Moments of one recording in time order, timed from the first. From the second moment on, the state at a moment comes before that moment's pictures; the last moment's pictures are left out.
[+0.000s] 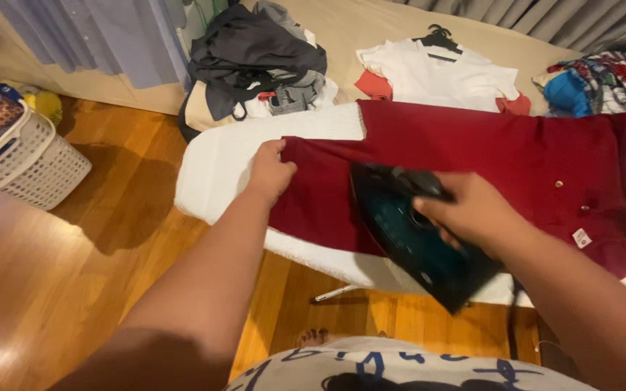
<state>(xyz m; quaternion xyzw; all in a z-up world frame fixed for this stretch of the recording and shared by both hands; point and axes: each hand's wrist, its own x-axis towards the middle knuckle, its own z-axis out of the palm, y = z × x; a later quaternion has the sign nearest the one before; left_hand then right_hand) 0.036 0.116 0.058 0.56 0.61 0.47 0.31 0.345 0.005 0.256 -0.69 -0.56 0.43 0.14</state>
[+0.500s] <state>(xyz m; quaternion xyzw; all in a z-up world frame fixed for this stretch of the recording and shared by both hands) 0.037 0.038 0.101 0.56 0.74 0.29 0.24 0.317 0.034 0.253 -0.64 -0.68 0.34 0.09</state>
